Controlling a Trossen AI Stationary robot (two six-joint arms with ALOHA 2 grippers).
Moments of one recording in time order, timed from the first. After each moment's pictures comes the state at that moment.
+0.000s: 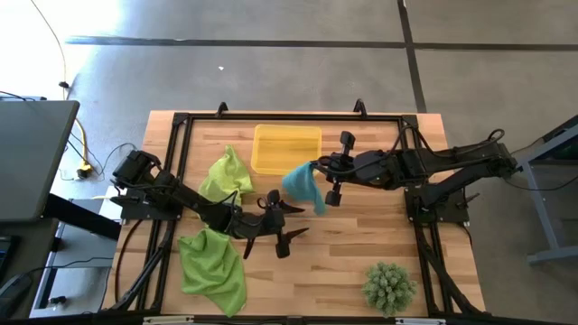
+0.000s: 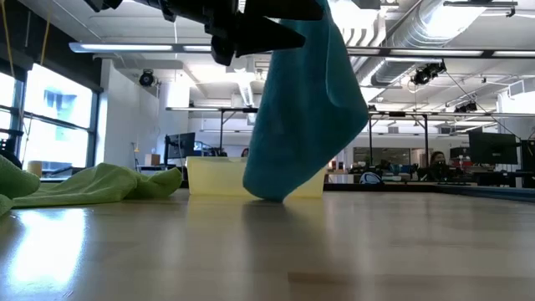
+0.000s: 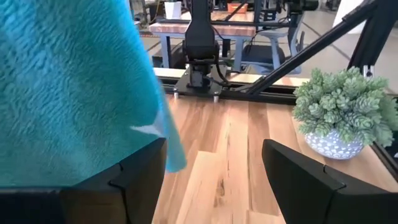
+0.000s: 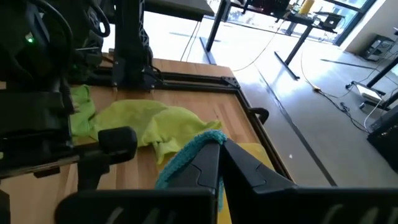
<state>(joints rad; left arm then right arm) -0.28 1.74 0.91 0.60 -0.59 -0.13 0.20 1.33 1.36 -0.43 0.52 -0.08</state>
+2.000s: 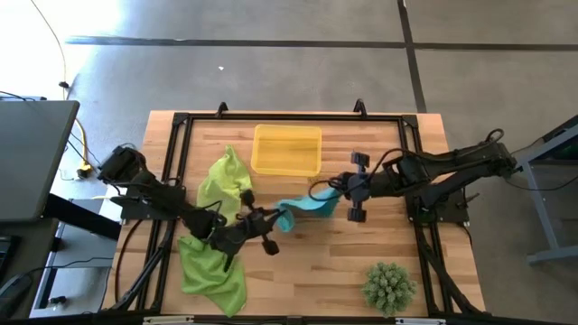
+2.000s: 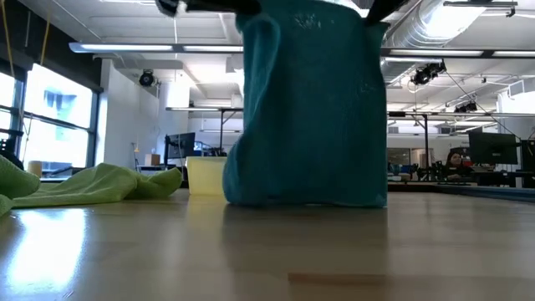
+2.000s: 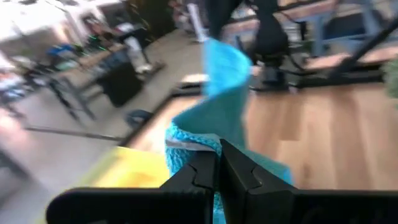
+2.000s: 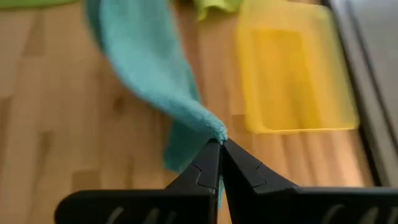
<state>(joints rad) -0.44 1.60 0.91 0.40 -1.08 0.08 0.27 1.33 1.36 -1.01 0.34 0.18</state>
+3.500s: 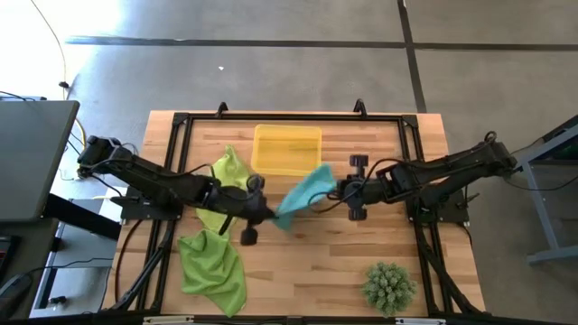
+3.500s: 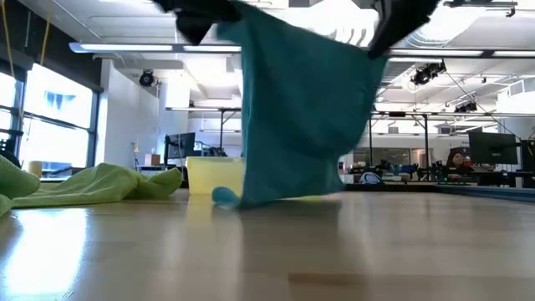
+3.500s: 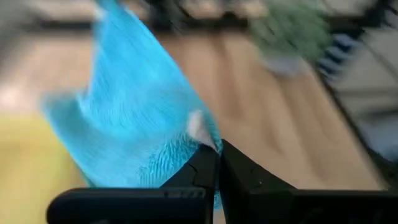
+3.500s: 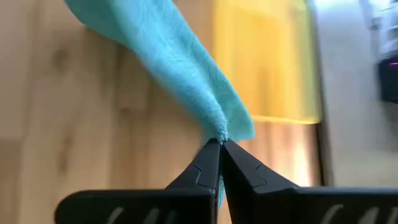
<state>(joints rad) -0.18 1.34 0.91 -0.13 -0.15 -0.15 0.27 1.33 1.21 -0.97 0.49 0.04</state>
